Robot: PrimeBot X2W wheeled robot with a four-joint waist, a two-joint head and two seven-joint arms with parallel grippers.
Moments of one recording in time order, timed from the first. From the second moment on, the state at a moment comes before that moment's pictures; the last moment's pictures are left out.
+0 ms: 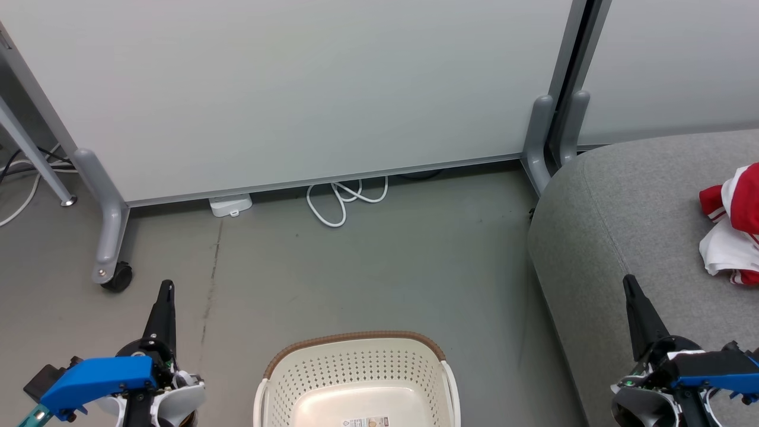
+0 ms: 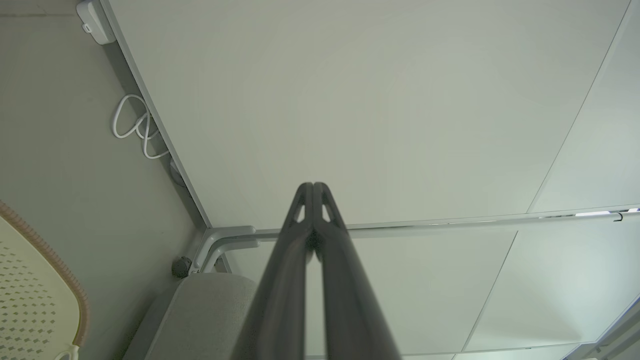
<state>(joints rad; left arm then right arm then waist) -0.10 0.05 0.11 0.25 -1.56 -0.12 0.10 -0.10 -0.05 -0.11 0.25 1.55 0.13 0.10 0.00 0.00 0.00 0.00</state>
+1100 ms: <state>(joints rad) -0.10 0.05 0.11 0.25 -1.61 -0.13 0.11 -0.10 -0.05 -0.11 0.25 1.61 0.13 0.11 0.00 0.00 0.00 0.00</state>
